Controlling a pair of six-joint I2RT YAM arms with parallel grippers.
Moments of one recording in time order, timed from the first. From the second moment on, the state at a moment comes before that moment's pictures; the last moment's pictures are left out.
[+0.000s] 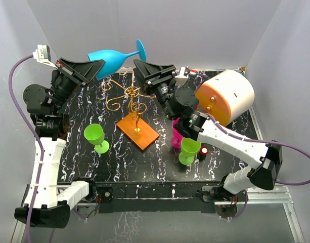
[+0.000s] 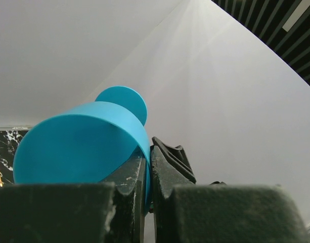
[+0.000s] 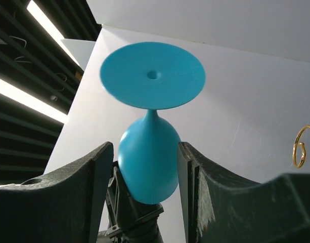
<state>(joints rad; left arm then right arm) -0.05 1.01 1.29 0.22 0.60 -1.18 0.97 1.42 1.38 0.44 0.50 1.36</state>
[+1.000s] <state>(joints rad) -0.05 0.96 1.24 0.23 0.61 -1.21 0.97 1.57 1.53 0.43 0.51 1.46</state>
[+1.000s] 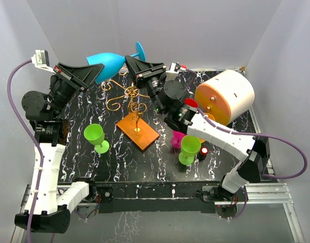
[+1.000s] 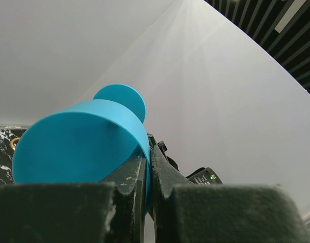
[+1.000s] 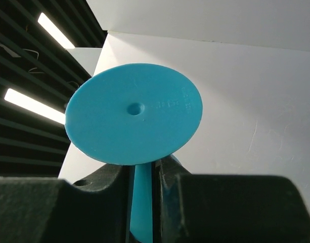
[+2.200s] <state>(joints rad) -0.05 0.75 1.39 -0.31 0.62 -0.58 0.97 1.29 1.36 0.54 0.30 0.88</state>
